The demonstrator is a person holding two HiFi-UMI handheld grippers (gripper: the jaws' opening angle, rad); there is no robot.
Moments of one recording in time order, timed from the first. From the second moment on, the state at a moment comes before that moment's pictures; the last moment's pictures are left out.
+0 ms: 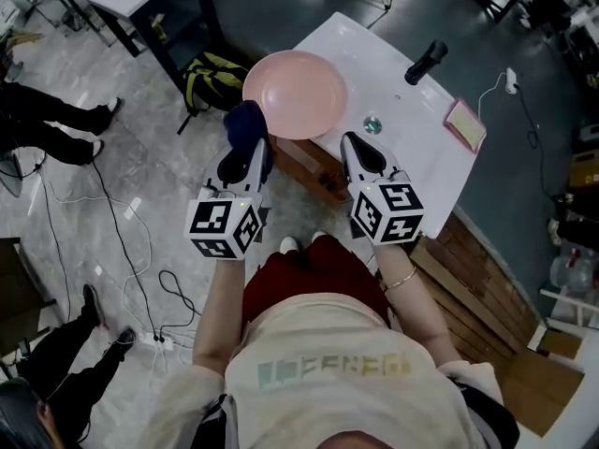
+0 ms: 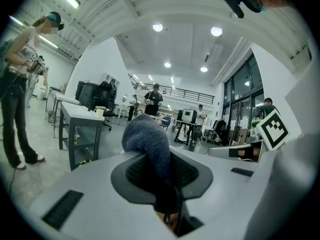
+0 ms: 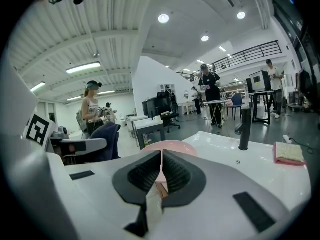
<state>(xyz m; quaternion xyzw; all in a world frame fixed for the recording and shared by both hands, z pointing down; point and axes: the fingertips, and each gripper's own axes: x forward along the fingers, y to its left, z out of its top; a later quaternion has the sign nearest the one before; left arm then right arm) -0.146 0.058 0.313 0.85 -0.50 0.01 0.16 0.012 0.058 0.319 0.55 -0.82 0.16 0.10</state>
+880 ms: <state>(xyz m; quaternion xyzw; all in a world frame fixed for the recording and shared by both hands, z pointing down) -0.147 -0.042 0.320 0.84 -0.51 0.02 0.17 0.042 -0.046 0.363 0.57 -0.78 0.19 0.16</state>
